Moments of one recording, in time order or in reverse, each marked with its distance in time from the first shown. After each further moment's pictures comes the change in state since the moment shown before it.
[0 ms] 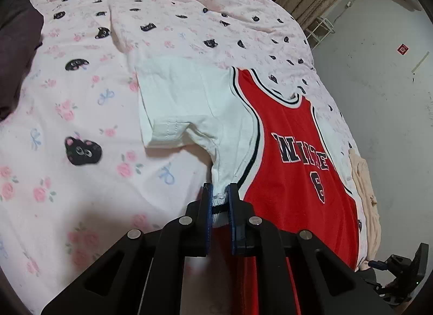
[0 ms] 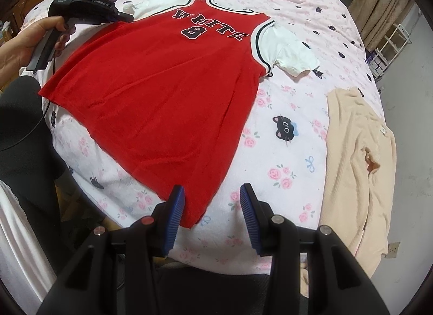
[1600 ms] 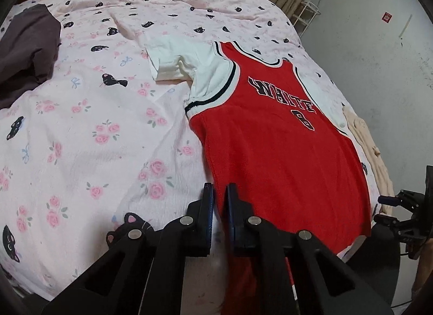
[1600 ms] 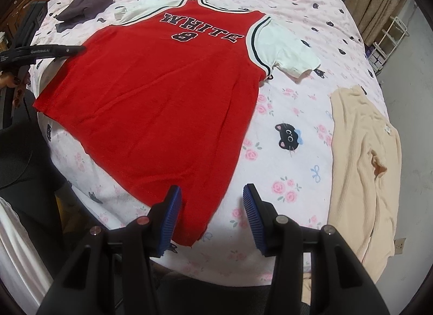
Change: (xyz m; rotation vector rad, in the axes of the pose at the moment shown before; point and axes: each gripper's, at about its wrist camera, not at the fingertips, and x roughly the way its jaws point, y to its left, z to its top) left arm -0.050 -0.019 -0.085 0.132 -0.006 0.051; right arm 0.014 -0.002 0.013 0.036 -0.002 0.013
